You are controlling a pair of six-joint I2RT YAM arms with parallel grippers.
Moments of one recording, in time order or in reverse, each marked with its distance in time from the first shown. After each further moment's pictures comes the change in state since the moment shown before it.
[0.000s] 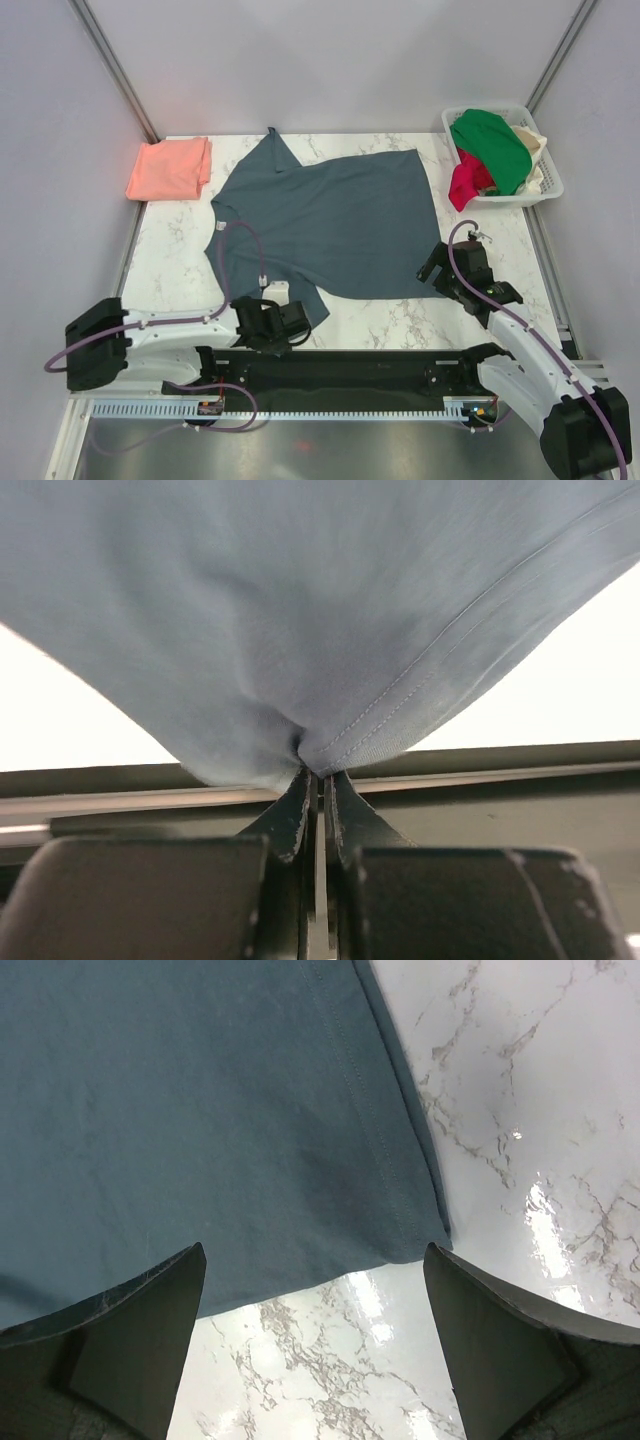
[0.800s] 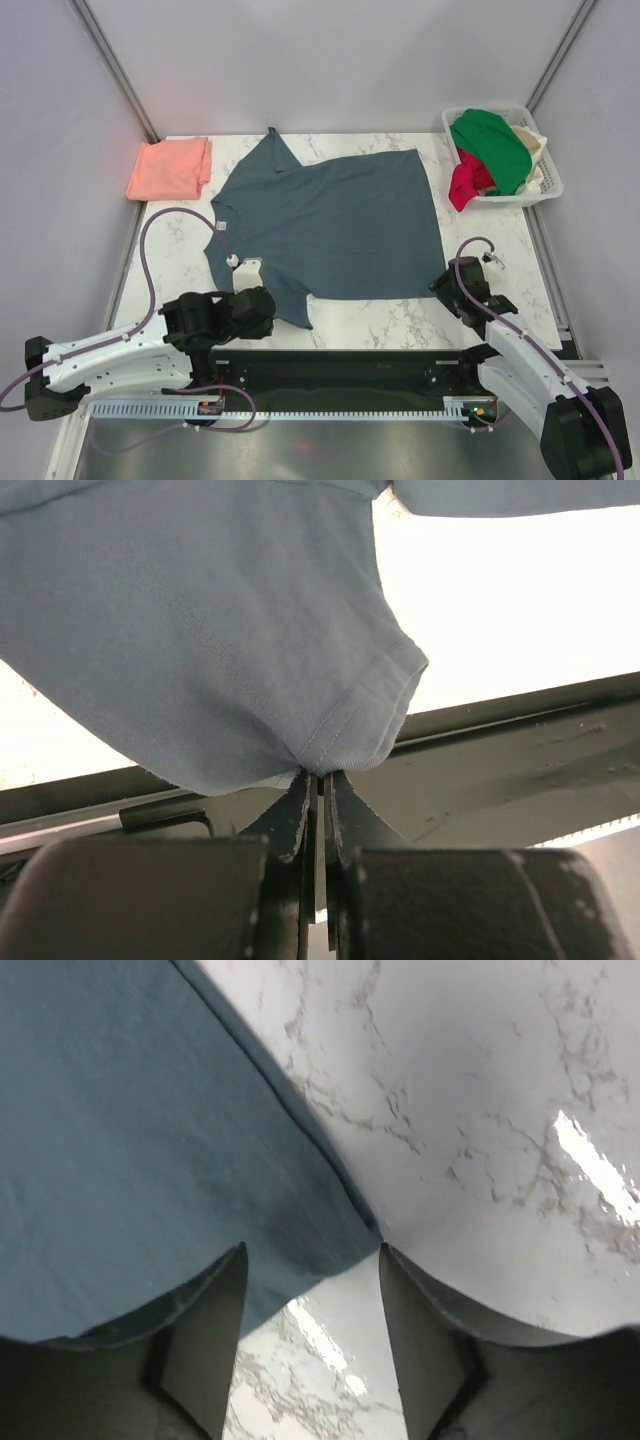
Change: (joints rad) left arm 0.024 -0.447 0.148 -0.246 -0.129 0.124; right arm 0.000 -0.023 -0.148 0.042 0.130 0.292
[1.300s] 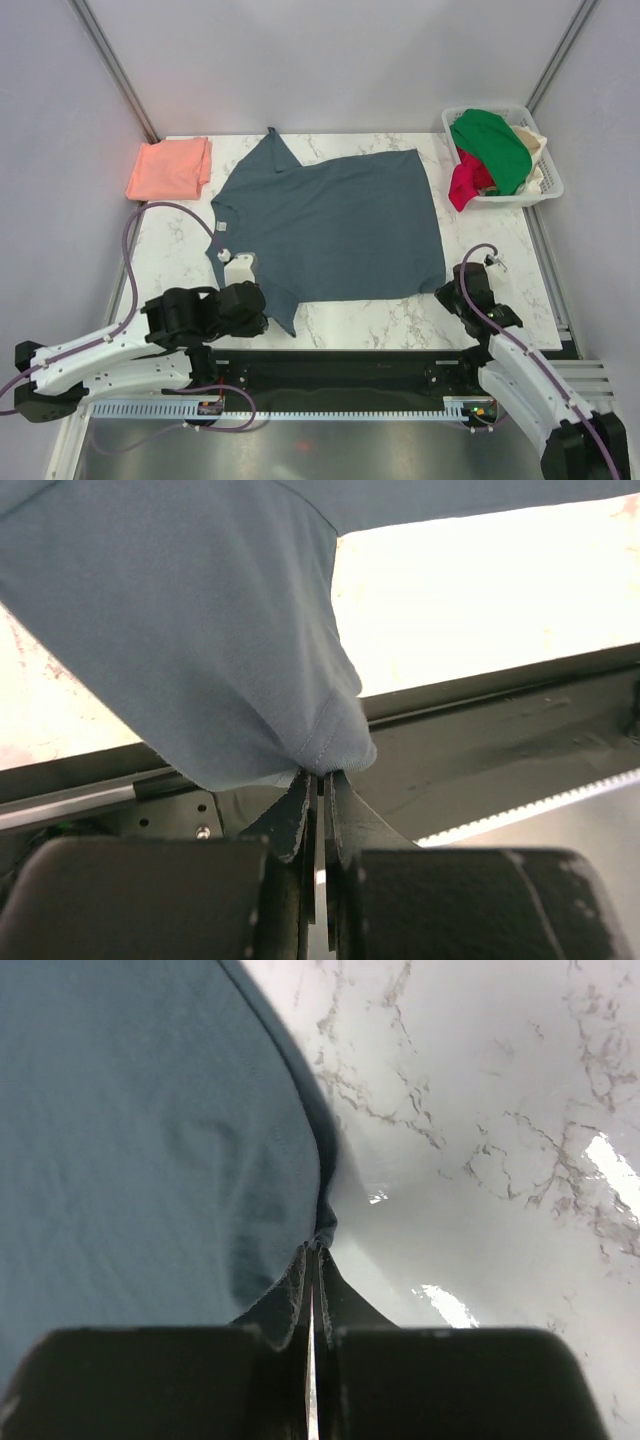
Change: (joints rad) left arm 0.002 -0.030 0.101 -0.106 0.024 0.010; right arm 0.000 -0.109 -0.051 0.036 -0.025 -0.015
